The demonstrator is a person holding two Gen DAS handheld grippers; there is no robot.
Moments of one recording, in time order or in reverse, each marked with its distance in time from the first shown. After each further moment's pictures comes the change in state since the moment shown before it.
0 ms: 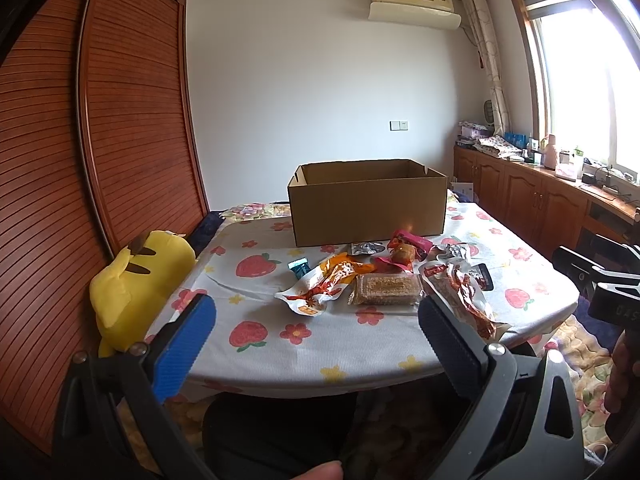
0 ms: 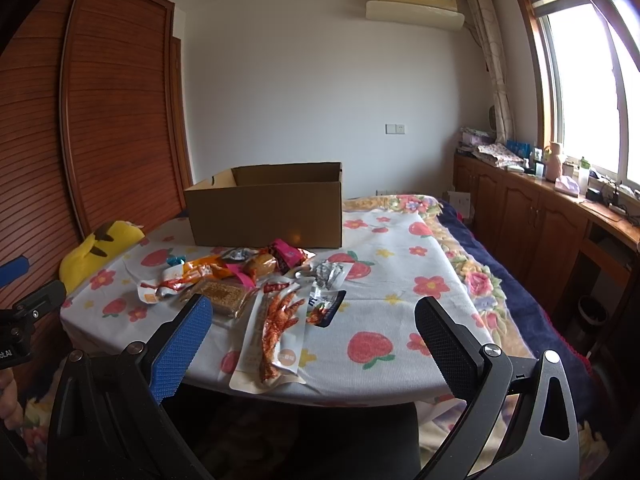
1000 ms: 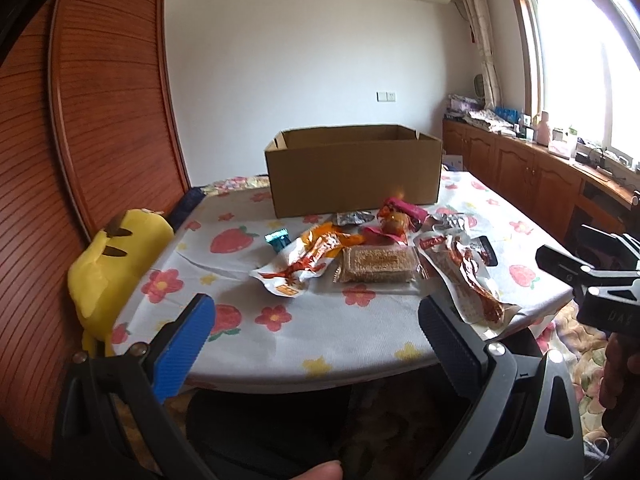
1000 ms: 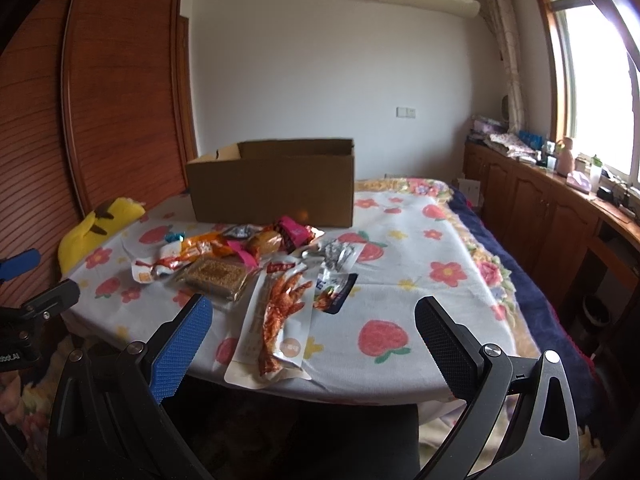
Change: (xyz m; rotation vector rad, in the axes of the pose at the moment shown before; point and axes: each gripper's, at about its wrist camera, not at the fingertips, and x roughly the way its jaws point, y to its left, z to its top) left arm 0.046 -0.012 -0.009 0.020 0.112 -0.056; right arm 0.034 0.006 -0.009 -0.034 0.085 0.032
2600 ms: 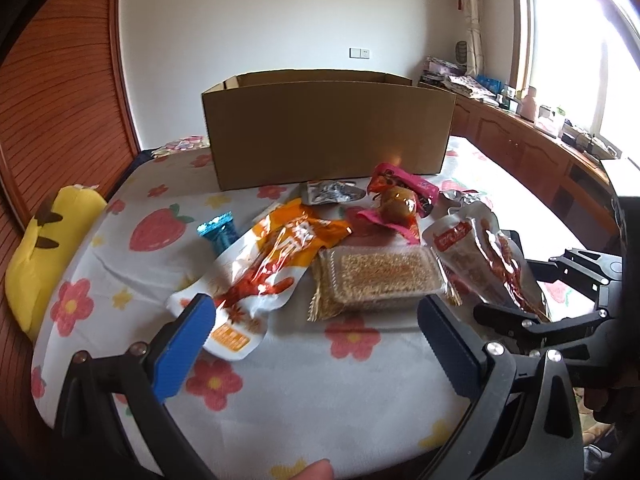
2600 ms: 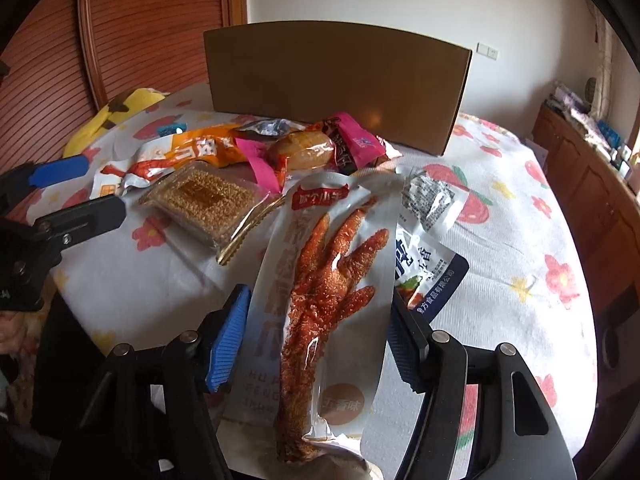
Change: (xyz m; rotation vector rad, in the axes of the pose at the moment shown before) left arm 0.126 0.001 0.024 0.011 0.164 -0.153; right arm 0.144 0.017 -0.005 -0.195 0.347 0.163
